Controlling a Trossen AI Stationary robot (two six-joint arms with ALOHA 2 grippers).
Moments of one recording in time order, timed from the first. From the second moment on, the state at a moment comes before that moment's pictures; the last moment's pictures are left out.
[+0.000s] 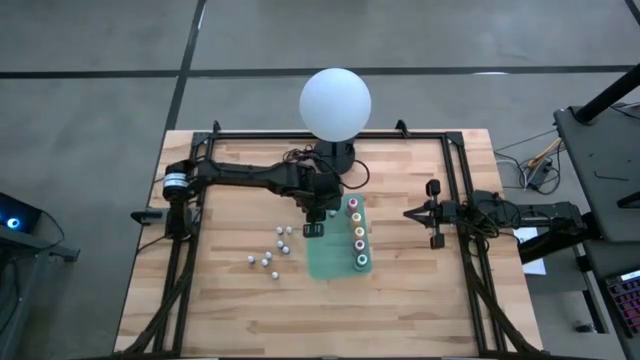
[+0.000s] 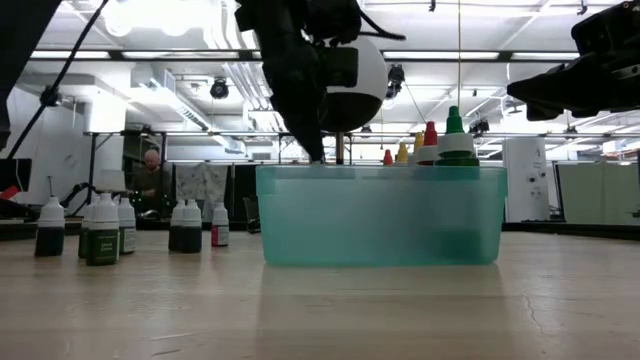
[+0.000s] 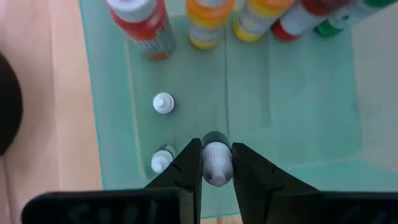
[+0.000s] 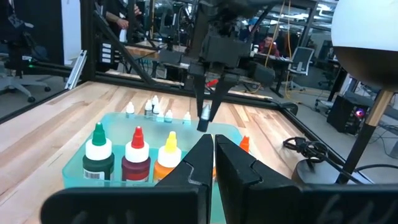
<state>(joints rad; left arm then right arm) 0.09 1.89 1.60 -0.87 0.06 0.11 0.02 0.03 0.01 0.01 0.02 -0.13</state>
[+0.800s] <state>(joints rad) 0.19 1.90 1.62 -0.87 0.06 0.17 0.02 0.03 0.01 0.01 0.02 -0.13</state>
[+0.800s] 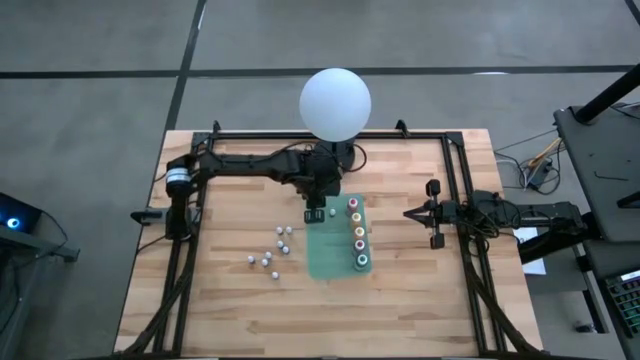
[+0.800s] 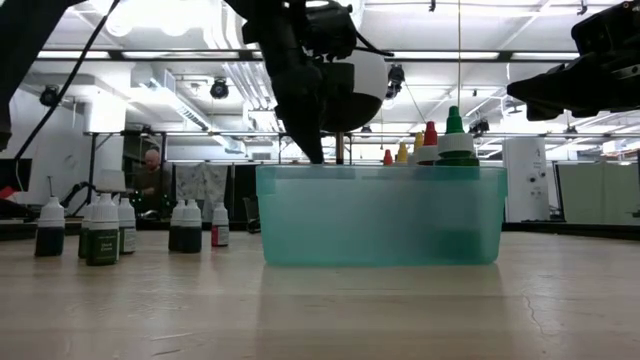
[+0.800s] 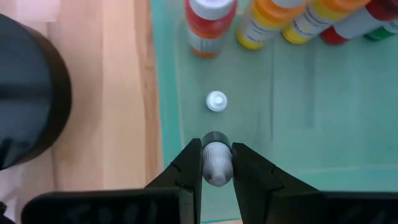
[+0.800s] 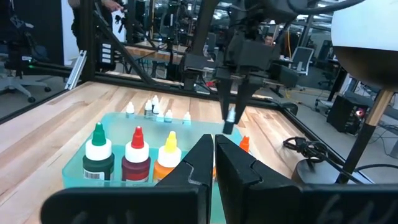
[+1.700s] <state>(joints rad) 0.20 1.98 1.81 -1.04 0.06 0.16 0.02 0.03 0.01 0.01 0.02 -0.13</state>
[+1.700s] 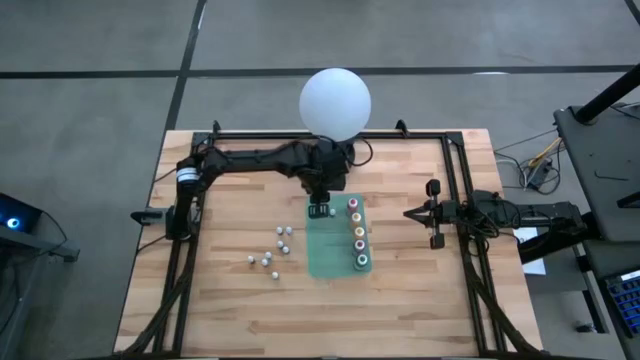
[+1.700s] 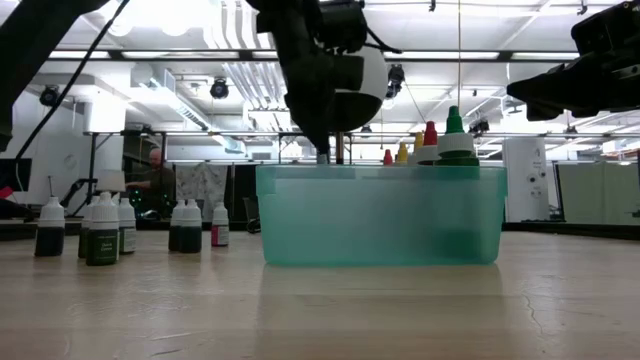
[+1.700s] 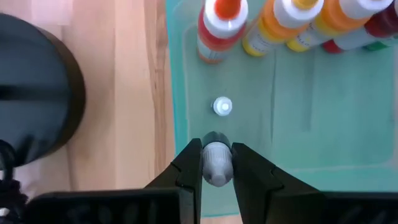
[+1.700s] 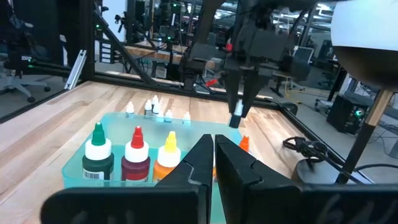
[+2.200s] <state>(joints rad) 0.20 2.02 1.88 -1.09 0.06 0.16 0.02 0.03 0.01 0.01 0.02 -0.13</state>
